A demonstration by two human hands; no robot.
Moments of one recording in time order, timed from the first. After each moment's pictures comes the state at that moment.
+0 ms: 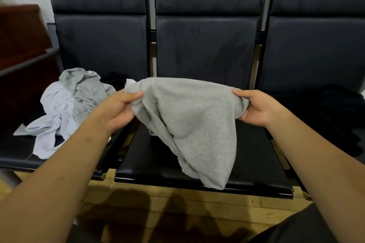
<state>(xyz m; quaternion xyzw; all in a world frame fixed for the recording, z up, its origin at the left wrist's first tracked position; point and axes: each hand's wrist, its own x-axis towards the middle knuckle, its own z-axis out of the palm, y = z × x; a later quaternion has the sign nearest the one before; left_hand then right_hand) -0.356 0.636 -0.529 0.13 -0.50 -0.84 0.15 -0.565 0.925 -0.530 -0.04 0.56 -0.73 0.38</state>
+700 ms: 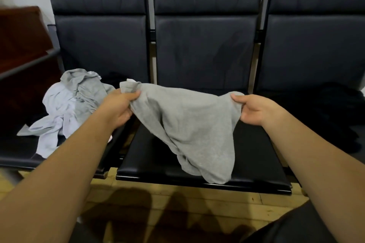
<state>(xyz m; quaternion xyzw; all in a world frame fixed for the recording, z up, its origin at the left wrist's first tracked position) -0.369 0.630 -0.532 0.25 -0.57 -0.75 0.24 -0.576 0.919 -0.545 0.00 0.57 -0.74 0.37</state>
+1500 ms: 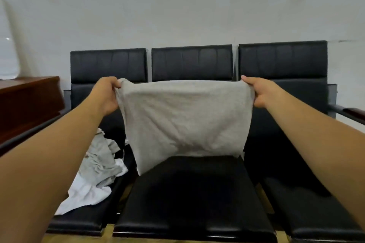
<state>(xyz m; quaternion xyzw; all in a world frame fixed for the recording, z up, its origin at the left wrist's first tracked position) -0.373 0.623 -0.329 0.20 -0.59 -0.72 0.29 -0.604 0.972 -0.336 -0.07 0.58 -0.79 0.19</state>
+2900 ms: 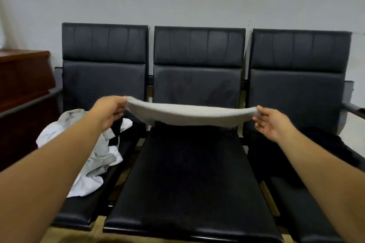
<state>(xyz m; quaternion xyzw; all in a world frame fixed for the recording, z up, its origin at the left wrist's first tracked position) -0.412 0.573 -0.440 0.30 -0.65 -0.65 0.27 -0.652 0.965 -0.466 0.01 0.62 -0.77 0.16</state>
